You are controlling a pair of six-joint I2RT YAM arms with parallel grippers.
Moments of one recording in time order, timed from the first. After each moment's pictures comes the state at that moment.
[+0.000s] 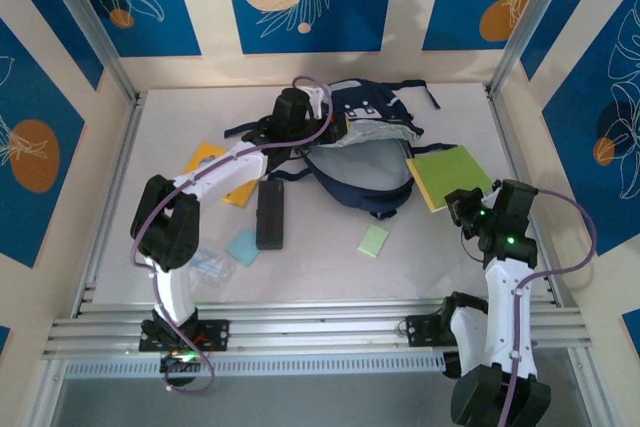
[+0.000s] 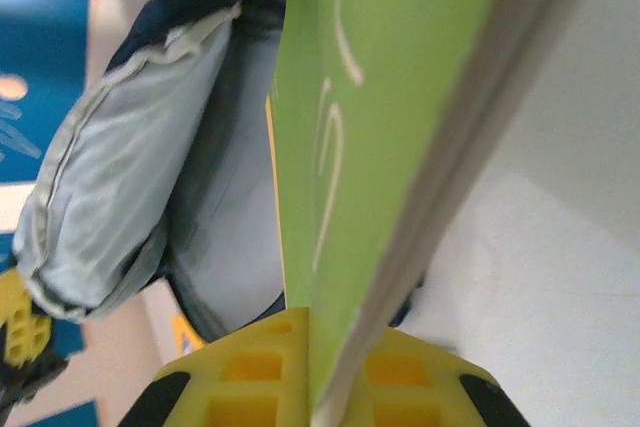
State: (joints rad) left arm -0.62 1.88 1.51 -0.01 0.31 -0.64; right arm -0.31 0.73 0.60 -0.59 -0.54 0.93
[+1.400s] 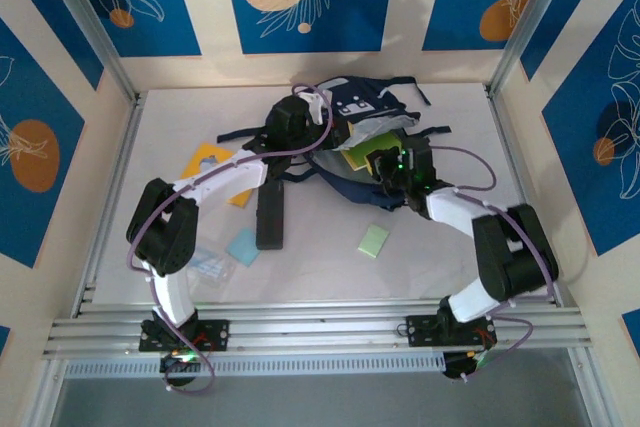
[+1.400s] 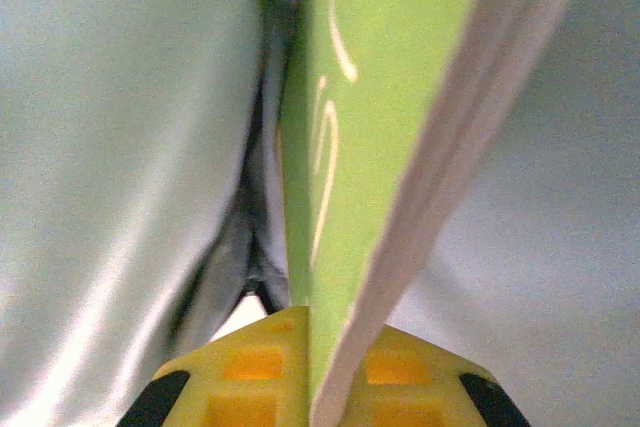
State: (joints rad) left arm -0.65 1.84 1.42 0.11 0.31 -0.70; right arm 0.27 1.47 0.72 0.27 -0.29 1.42
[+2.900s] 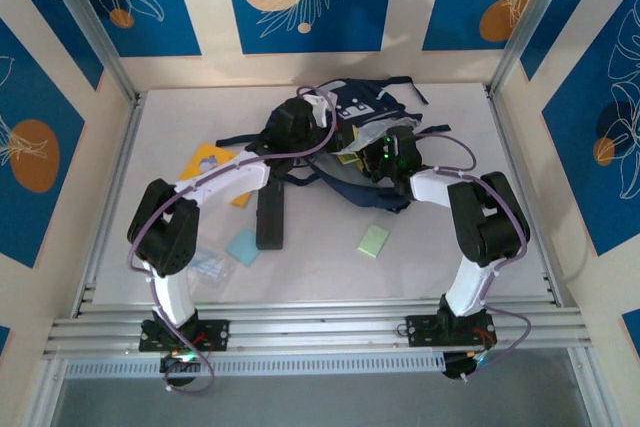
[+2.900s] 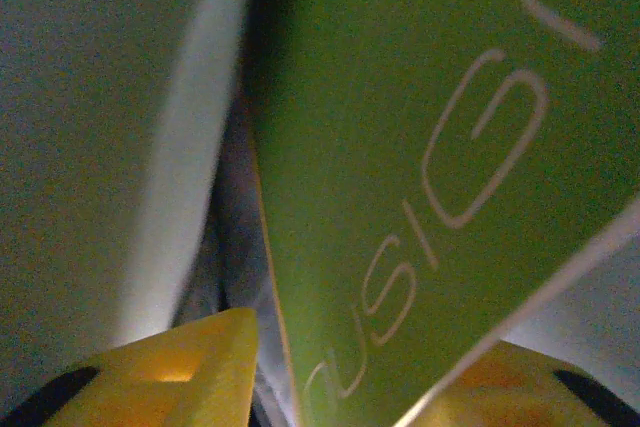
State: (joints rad) left arm -0.67 1.84 1.42 0.11 0.33 -0.70; right arm 0.29 1.78 0.92 0.27 -0.34 1.35
